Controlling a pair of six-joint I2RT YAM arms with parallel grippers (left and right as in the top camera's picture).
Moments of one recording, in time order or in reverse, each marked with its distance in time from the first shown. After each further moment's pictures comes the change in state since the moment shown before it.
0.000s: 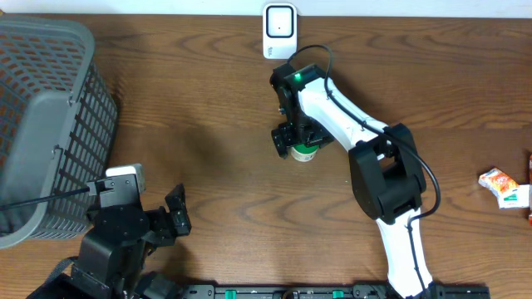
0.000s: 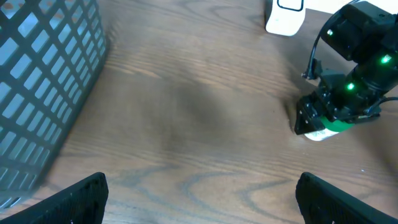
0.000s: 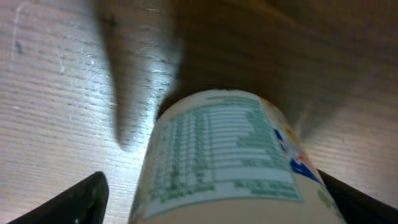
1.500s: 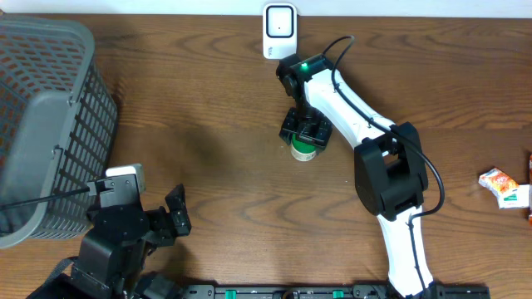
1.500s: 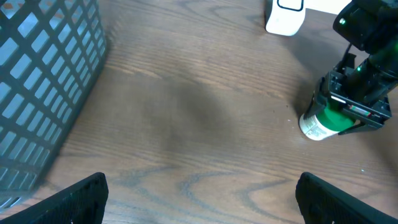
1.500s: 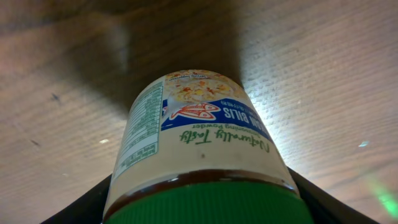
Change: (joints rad) left arm 0.000 0.000 0.000 0.000 0.000 0.000; right arm -0.033 0.016 0.095 -0.106 -0.048 0.671
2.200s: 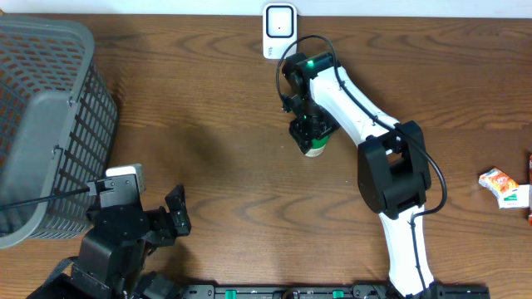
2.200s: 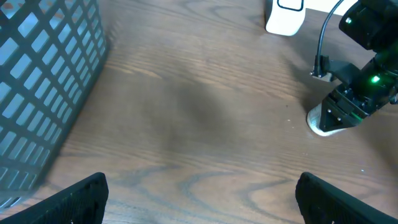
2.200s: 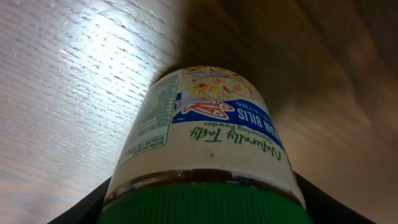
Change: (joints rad) left arm 0.000 0.000 0.000 0.000 0.000 0.000; right arm -0.025 0.000 0.000 -0.018 0.110 -1.009
